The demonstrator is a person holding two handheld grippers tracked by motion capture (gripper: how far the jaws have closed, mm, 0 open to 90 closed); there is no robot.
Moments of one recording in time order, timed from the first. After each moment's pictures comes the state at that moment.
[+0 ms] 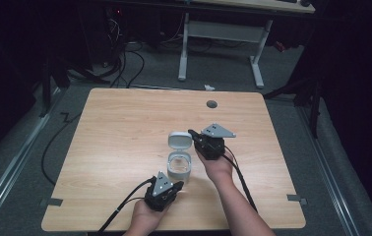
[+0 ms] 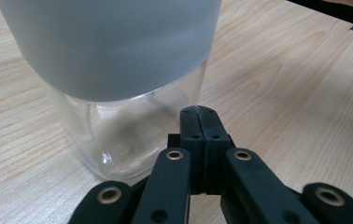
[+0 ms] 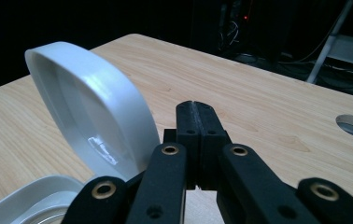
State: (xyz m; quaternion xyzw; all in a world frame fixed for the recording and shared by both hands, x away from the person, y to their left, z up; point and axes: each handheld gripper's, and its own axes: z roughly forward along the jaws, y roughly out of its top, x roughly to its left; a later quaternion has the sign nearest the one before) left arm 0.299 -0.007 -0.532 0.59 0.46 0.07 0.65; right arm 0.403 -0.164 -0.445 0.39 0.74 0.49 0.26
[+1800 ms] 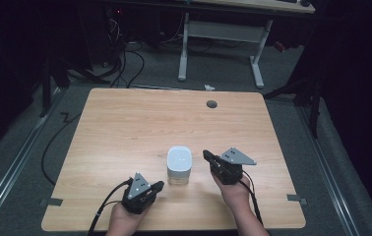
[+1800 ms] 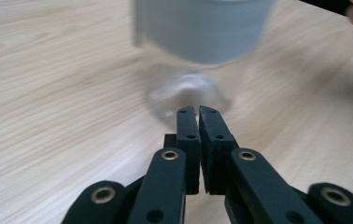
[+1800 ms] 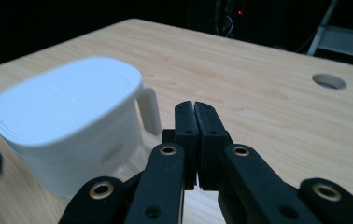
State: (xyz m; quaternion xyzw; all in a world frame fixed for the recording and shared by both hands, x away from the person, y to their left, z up) left arm 0.295 0.062 -0.516 0.58 0.48 0.11 0.65; right arm 0.339 -0.208 -0.471 0.41 0.73 0.49 0.26
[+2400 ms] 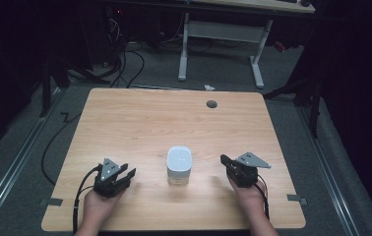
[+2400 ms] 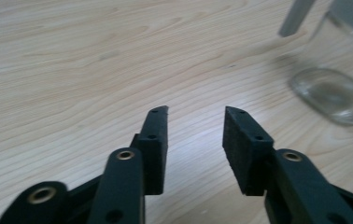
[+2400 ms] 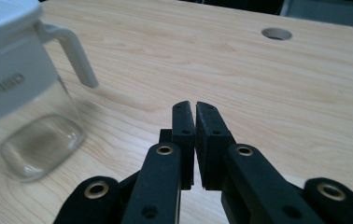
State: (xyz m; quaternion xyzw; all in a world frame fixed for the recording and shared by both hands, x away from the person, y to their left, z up) left arm 0.343 0.132 -0.522 0.55 0.54 0.20 0.60; right arm 0.336 -0.259 -0.495 0.46 0.72 0.44 0.27
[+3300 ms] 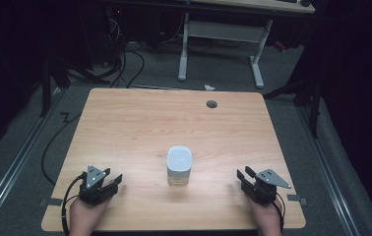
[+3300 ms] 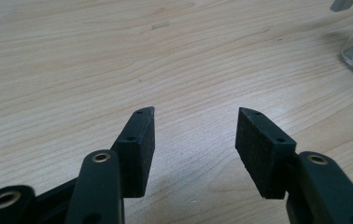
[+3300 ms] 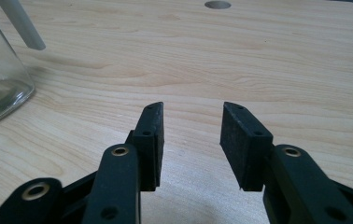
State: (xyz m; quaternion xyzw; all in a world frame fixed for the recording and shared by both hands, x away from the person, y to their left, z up) left arm 0.329 0.163 -0.532 0.53 0.56 0.23 0.59; right arm 0.293 -0.304 -0.517 0.51 0.69 0.42 0.30
